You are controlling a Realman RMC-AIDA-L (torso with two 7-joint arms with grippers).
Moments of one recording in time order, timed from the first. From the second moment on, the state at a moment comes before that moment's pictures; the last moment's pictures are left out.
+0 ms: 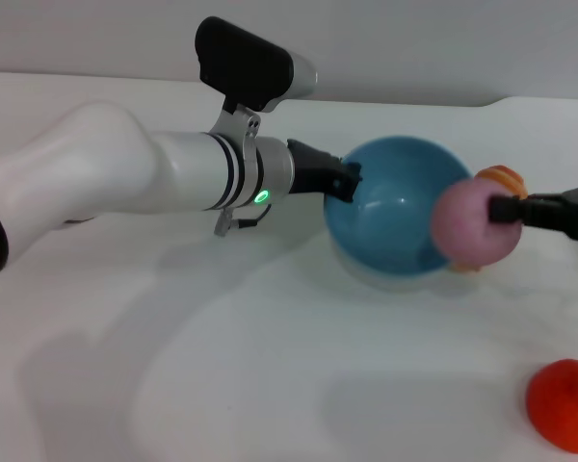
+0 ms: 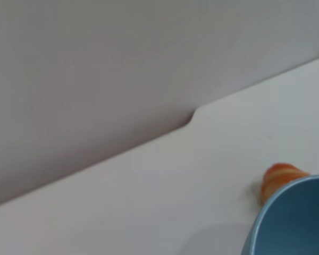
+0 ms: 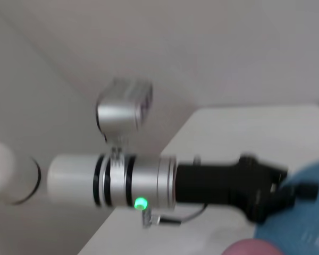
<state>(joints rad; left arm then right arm) -0.70 -2.06 1.97 0.74 1.78 0.37 -2.35 0.52 2.06 -0.64 -0.90 -2.06 -1.75 2.03</state>
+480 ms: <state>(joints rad) -0.71 -2.07 1.98 0.77 1.78 0.45 -2.39 0.54 2.07 -0.66 -0.78 -2.05 -1.60 1.93</state>
